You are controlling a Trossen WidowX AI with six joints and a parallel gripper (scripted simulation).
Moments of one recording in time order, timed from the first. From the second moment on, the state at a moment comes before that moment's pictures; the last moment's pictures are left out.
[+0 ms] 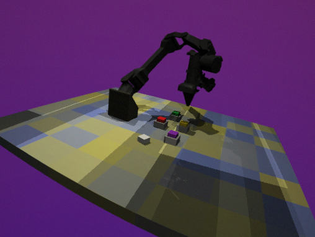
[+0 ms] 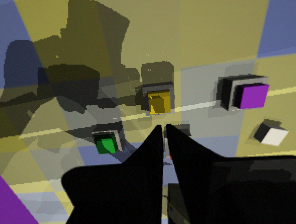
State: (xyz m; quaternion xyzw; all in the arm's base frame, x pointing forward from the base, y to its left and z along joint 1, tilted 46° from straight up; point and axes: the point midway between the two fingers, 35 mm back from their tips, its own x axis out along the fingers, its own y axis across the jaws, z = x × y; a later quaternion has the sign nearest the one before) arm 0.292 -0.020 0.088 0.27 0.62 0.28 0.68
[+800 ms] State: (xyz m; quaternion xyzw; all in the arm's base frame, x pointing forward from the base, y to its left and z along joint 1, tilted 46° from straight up) arm 0.298 -0.104 -0.018 0.26 0.62 0.27 0.69
